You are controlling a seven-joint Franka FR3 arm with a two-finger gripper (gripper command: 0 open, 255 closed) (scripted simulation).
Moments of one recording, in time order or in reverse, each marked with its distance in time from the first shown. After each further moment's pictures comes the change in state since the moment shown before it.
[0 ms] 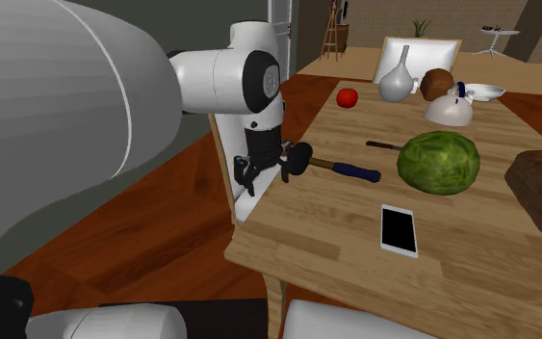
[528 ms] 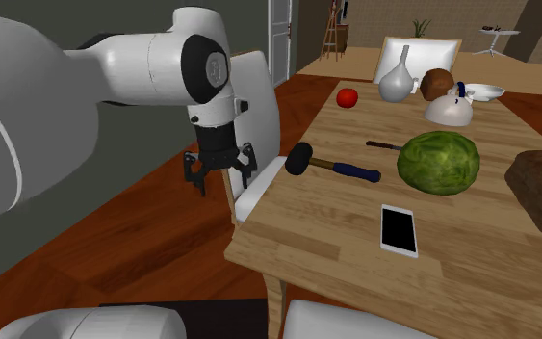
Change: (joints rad) arm -0.048 -0.142 0.220 -0.090 0.121 -0.154 0.356
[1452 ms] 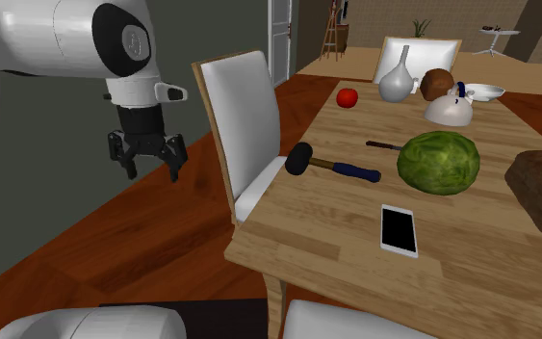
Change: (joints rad) arm 0.000 0.009 0.287 0.062 0.288 -0.132 0.536
